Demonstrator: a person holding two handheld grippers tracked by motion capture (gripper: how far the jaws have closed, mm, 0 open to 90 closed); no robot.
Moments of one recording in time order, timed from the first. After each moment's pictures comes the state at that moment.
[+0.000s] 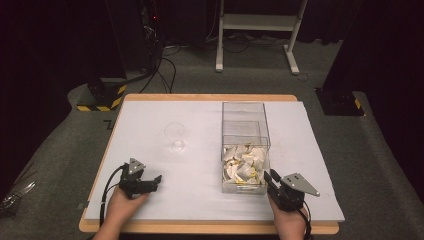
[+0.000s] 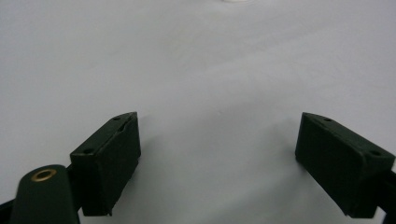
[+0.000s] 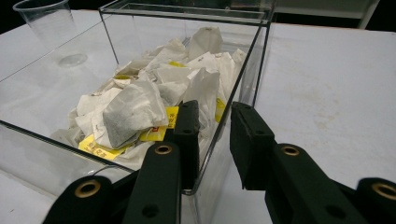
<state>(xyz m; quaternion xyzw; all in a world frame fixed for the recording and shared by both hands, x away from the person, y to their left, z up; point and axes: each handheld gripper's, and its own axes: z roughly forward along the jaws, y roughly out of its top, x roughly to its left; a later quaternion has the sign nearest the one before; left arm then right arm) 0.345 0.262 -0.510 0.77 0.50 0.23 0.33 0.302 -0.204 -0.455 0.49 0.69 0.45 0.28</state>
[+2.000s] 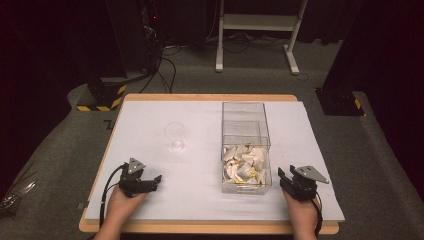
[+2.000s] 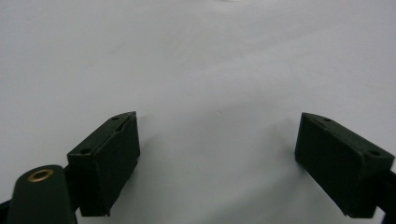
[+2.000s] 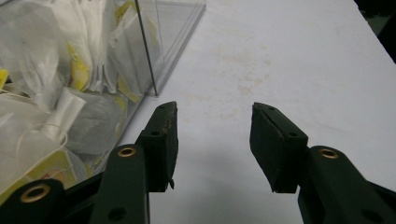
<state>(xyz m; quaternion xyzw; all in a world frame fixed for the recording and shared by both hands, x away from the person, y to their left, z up) 0.346 0.263 -0.509 0.77 0.50 0.22 0.33 0.344 -0.256 -0.489 0.54 0.69 0.38 0.29</state>
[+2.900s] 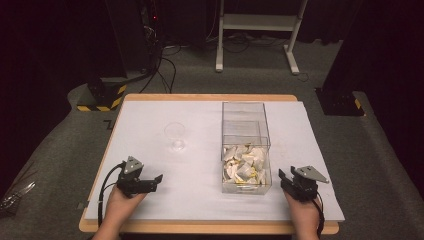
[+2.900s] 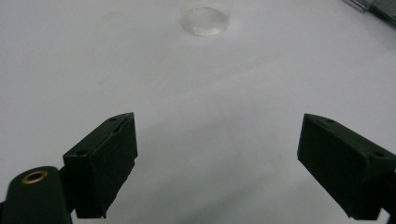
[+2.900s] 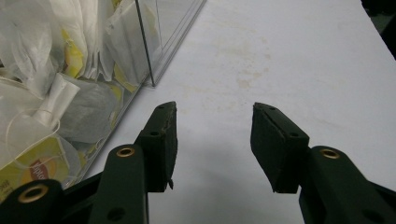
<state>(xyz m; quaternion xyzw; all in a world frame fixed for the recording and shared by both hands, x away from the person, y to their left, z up) 0.336 0.258 -0.482 0.77 0.47 0.21 0.37 0.344 -0.259 -0.490 0.53 0.70 0.37 0.29</state>
